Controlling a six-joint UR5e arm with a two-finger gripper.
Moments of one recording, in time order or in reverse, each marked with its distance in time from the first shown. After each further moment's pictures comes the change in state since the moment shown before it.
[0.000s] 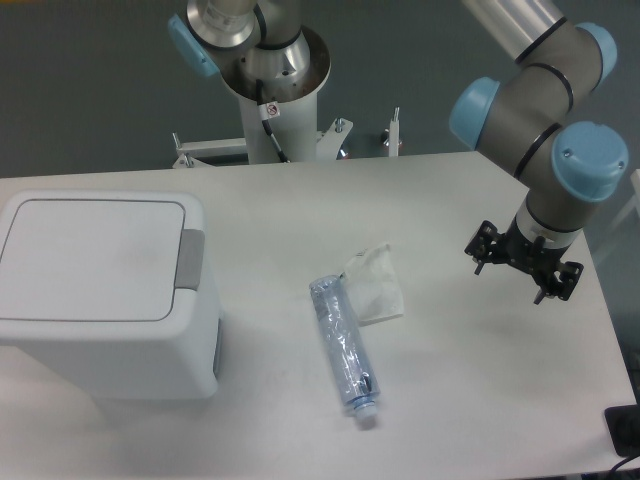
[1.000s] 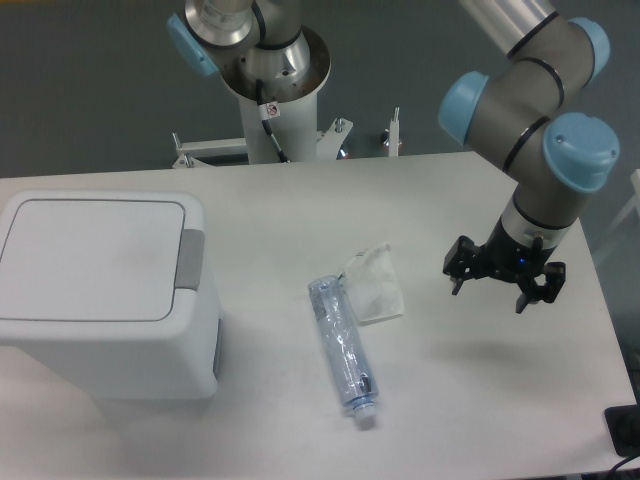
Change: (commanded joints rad) arm -0.038 0.069 -0.026 0.017 -0.211 -0.425
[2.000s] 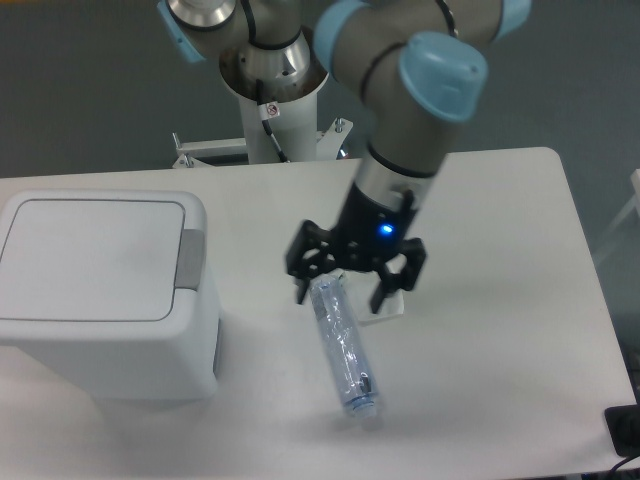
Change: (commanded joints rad) arm -0.279 0.215 -0.008 -0.051 -0.235 -0.595
